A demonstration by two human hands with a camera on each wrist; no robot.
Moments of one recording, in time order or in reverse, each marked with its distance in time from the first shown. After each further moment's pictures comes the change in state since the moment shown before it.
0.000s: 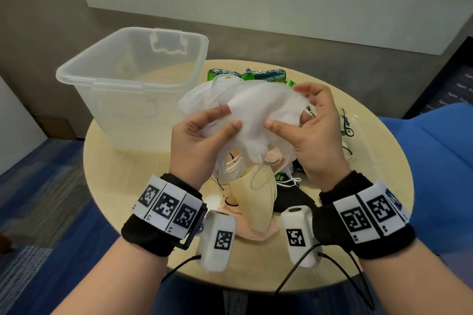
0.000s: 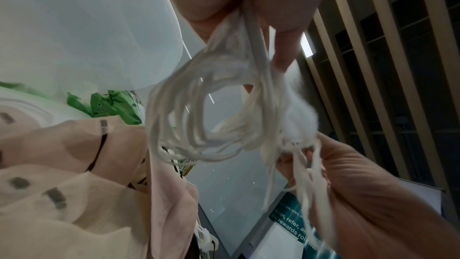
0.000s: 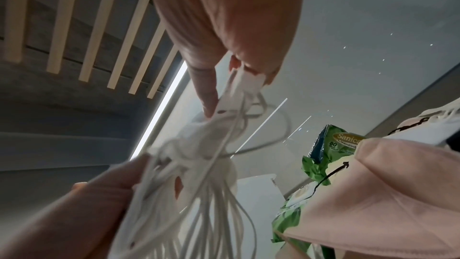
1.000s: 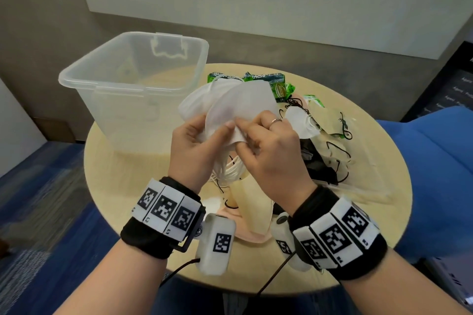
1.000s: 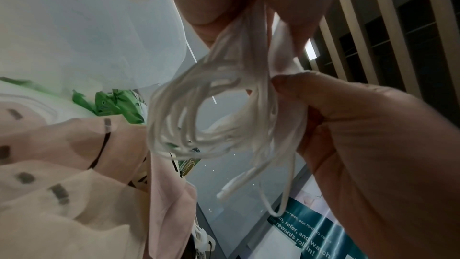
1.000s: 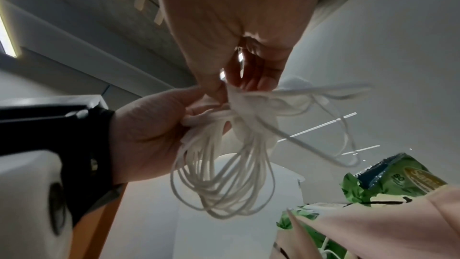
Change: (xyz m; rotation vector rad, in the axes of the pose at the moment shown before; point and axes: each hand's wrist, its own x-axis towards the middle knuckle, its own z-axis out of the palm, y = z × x) left_hand -0.002 -0.001 -0.005 -0.025 -0.079 0.045; right_hand -0.022 0.010 0.038 -0.797 -0.123 -0.574
